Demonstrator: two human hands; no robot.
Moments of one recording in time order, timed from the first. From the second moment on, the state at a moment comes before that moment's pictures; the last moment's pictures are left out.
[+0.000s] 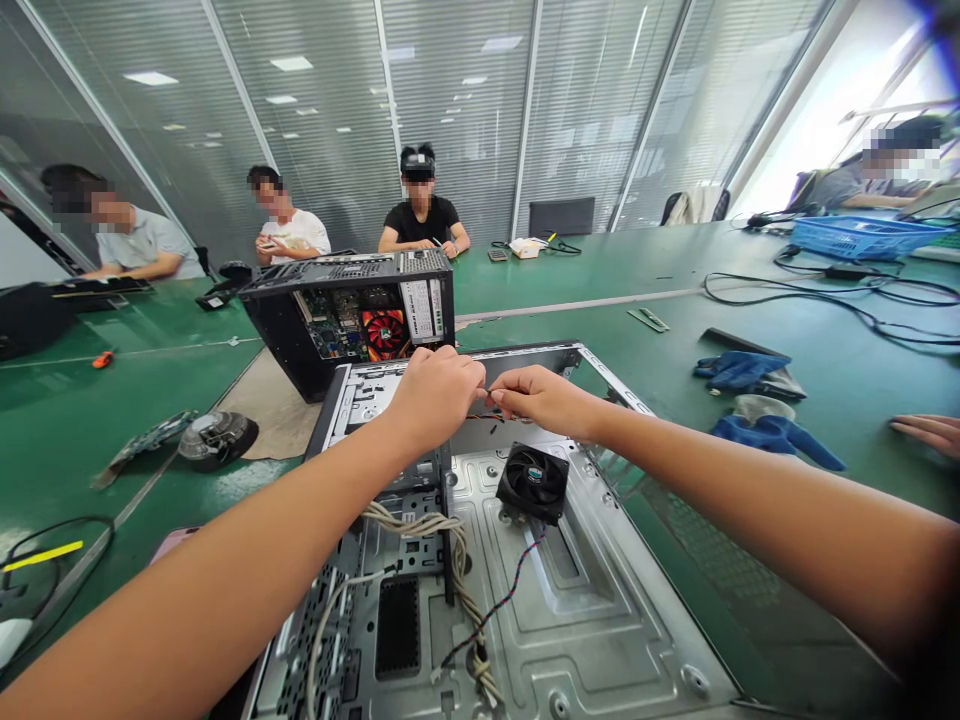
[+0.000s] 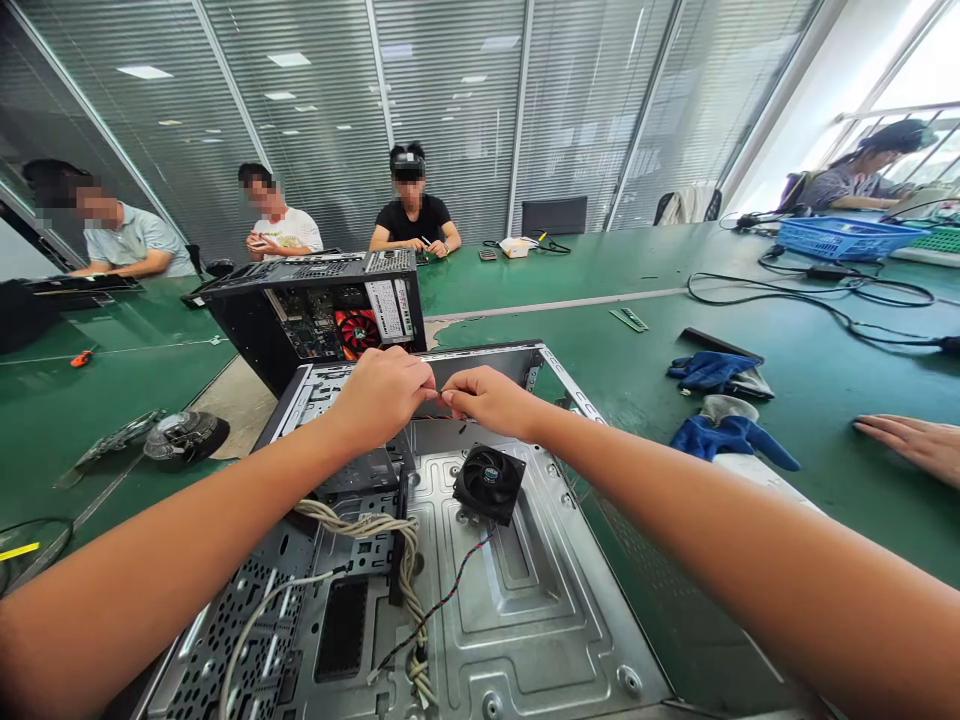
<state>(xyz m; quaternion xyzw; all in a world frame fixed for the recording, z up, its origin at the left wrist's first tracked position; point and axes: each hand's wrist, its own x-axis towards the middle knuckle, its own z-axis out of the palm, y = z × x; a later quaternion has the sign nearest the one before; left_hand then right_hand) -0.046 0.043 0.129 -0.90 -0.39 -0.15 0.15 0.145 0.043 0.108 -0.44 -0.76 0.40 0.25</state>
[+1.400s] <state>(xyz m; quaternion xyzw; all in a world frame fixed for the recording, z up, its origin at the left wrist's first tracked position) -0.046 0.040 0.131 -0.91 -0.38 -0.11 0.14 0.144 0.043 0.107 -0.44 -0.78 0.39 0.23</state>
